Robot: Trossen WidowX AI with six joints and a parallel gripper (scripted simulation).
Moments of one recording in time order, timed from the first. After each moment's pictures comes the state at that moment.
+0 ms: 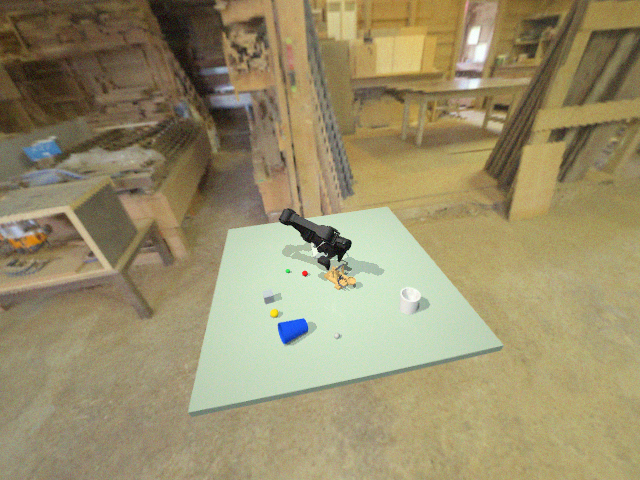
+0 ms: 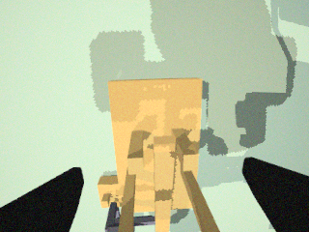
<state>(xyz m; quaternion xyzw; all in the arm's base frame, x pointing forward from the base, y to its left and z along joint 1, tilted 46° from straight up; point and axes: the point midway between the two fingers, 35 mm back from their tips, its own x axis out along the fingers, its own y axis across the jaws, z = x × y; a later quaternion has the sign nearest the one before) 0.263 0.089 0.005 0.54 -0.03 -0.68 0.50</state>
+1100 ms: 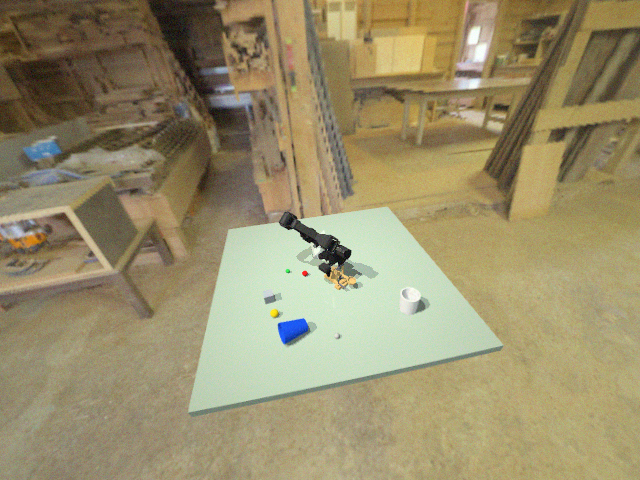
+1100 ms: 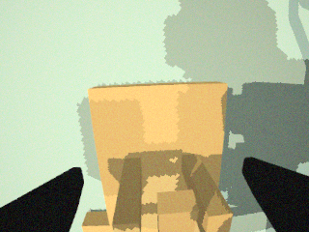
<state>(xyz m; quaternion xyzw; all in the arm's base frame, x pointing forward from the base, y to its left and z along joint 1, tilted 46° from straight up) 0.266 0.054 -0.031 0.54 -0.04 -0.68 0.50</state>
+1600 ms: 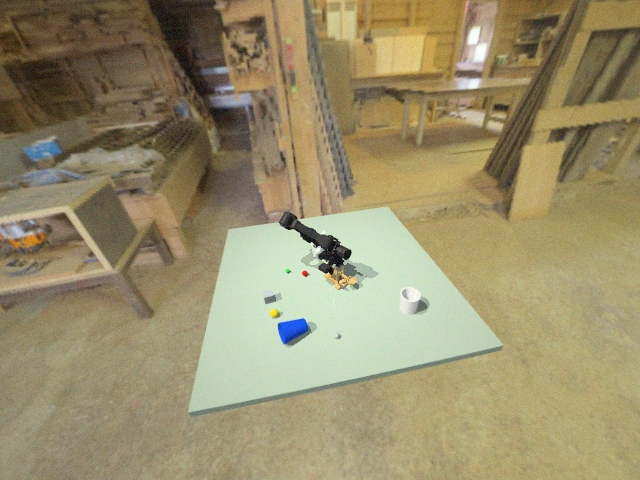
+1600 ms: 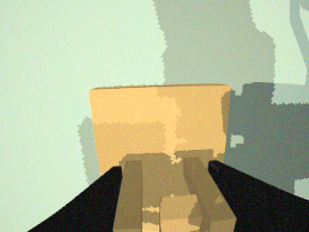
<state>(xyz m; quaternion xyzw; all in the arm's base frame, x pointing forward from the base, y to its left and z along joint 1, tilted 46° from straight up) 0.266 0.053 -0.032 0.54 -0.04 -0.68 0.50</state>
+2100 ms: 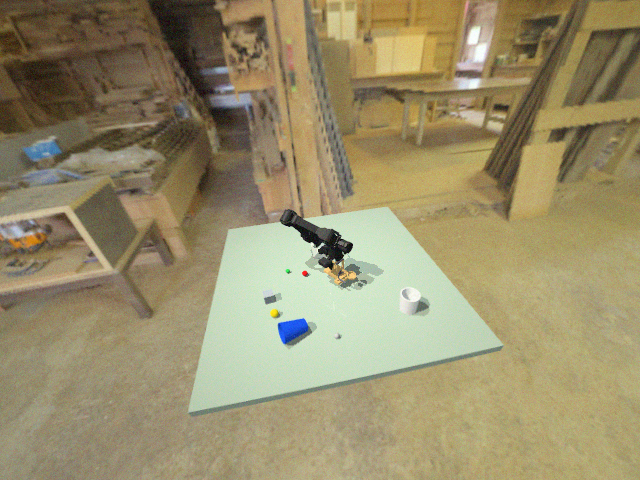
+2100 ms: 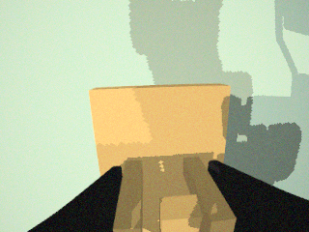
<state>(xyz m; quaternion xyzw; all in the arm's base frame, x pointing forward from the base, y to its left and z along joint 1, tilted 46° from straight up) 0.260 0.080 -0.007 0.53 -0.04 -0.68 0.50</state>
